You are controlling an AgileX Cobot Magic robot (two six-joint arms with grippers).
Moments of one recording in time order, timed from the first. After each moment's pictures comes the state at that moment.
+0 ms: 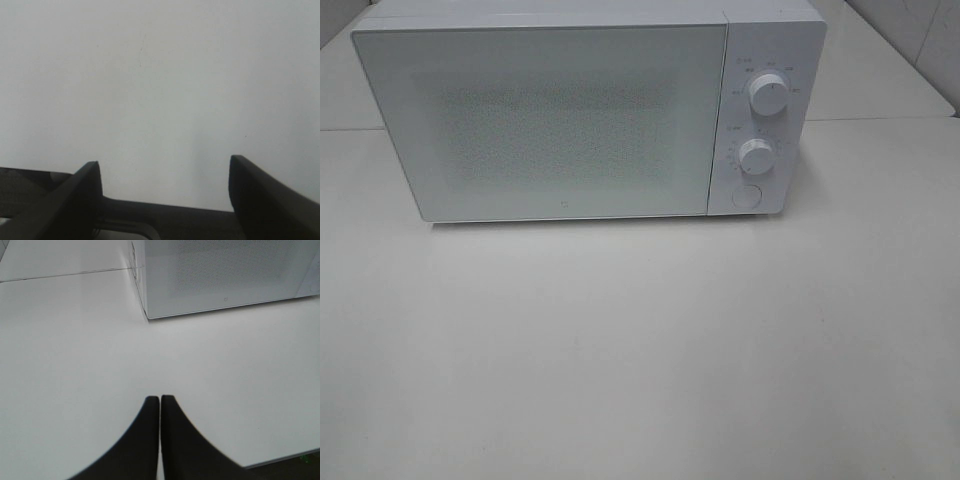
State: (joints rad) left arm -0.23 0.00 -0.50 0.00 1.04 0.00; right arm 0.22 0.65 -0.53 0.02 0.92 0.16
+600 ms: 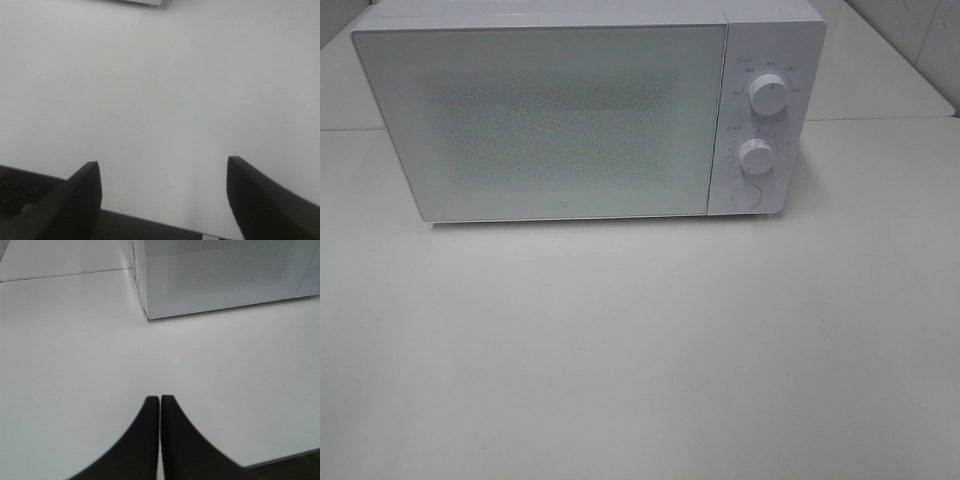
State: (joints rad) left arm -0.23 0.00 -0.50 0.00 1.04 0.00; right arm 0.22 0.30 -0.51 0.02 1.00 0.00
